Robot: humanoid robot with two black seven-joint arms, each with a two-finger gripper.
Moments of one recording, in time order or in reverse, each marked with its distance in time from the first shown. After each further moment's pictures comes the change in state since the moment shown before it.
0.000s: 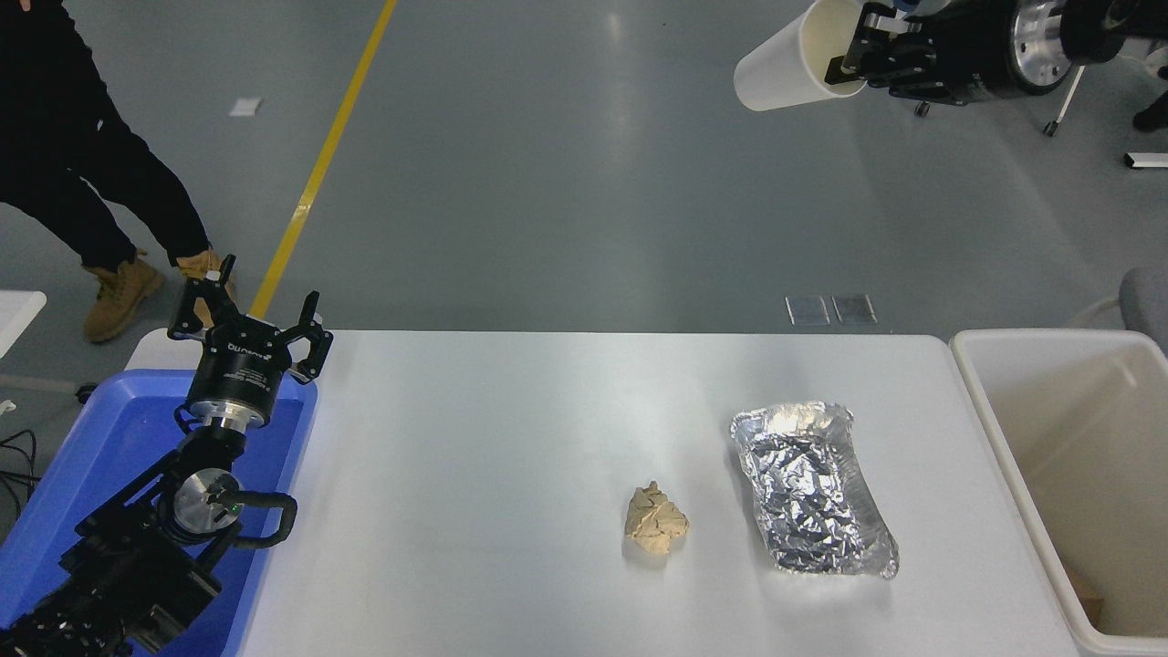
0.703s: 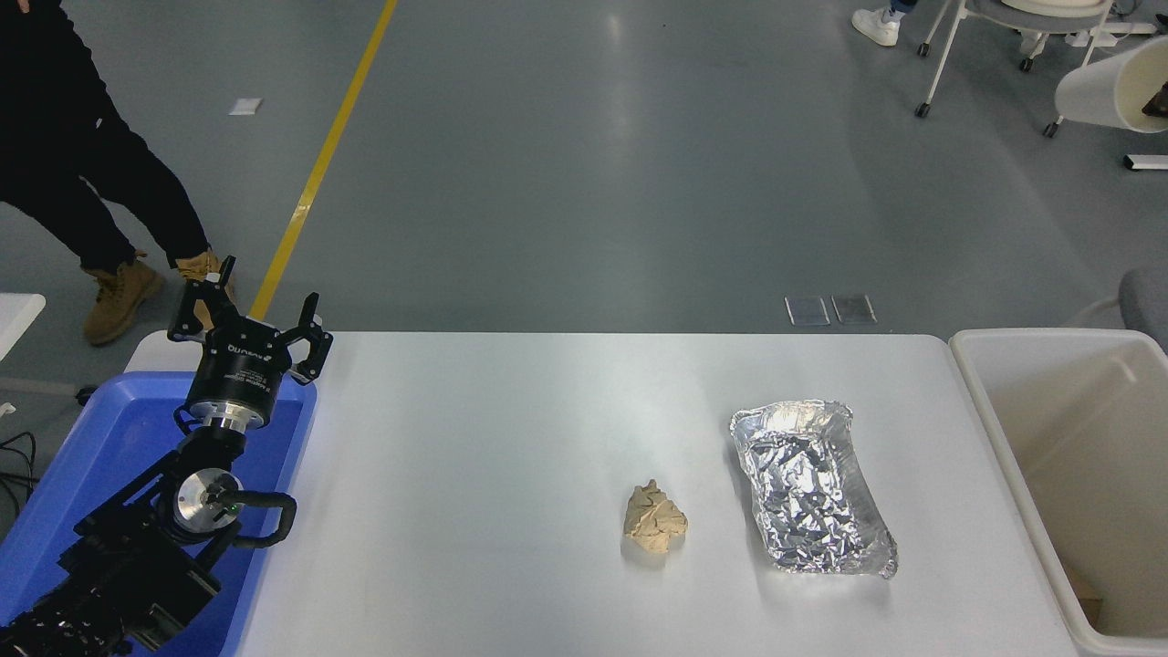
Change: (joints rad) left arm 0.000 0.000 0.000 0.000 0.000 0.000 0.000; right arm -0.726 -0.236 0.137 -0.489 0.206 -0.220 -0.246
